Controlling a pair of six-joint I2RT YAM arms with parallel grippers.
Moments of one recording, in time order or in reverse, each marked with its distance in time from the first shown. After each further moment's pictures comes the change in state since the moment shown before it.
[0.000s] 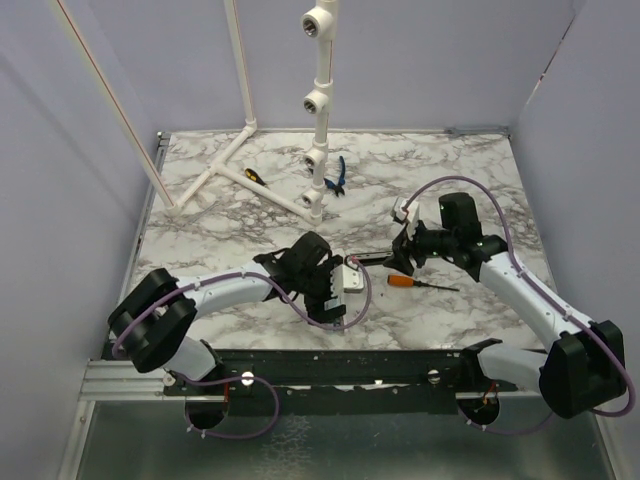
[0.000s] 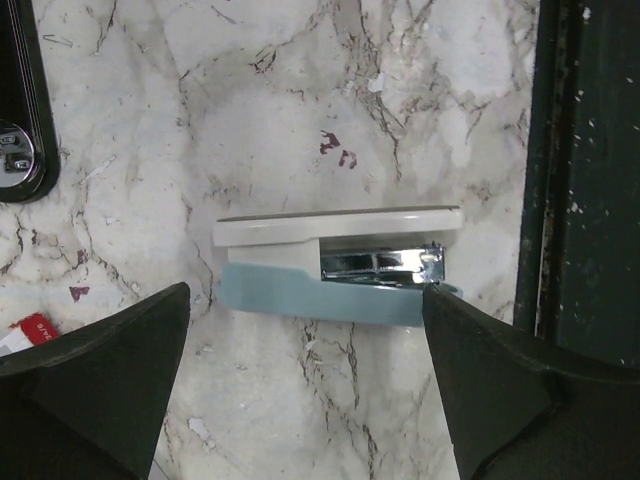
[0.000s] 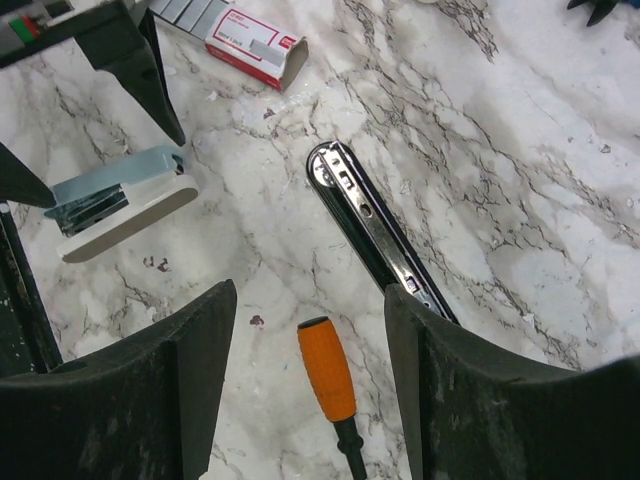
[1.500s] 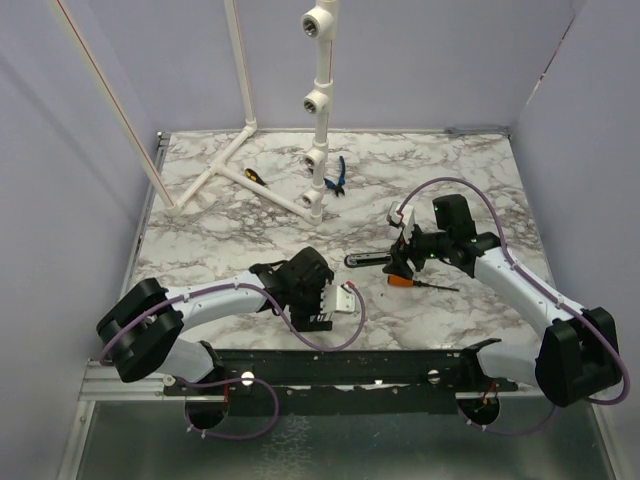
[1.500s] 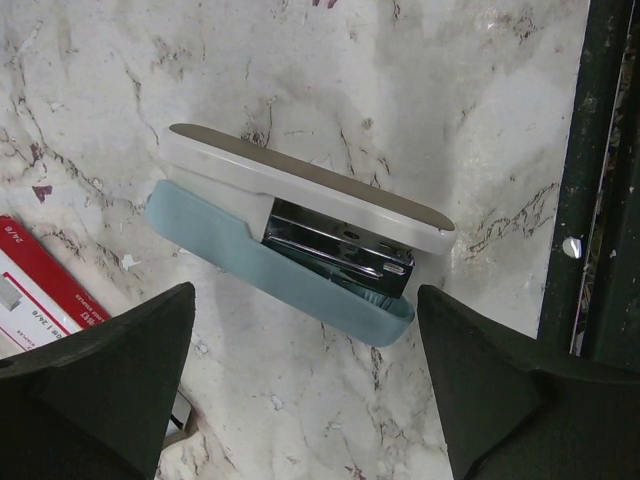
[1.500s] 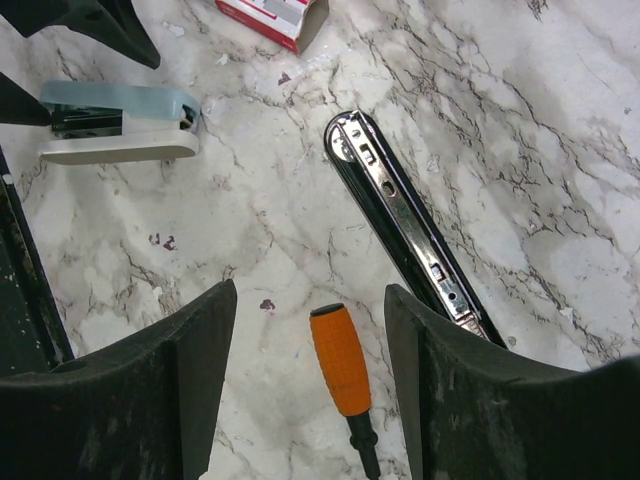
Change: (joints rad) left arm -0.086 -0.073 -0.067 -0.127 -0.253 0.142; right arm -0.006 0.062 0.000 -0.038 -0.013 -0.038
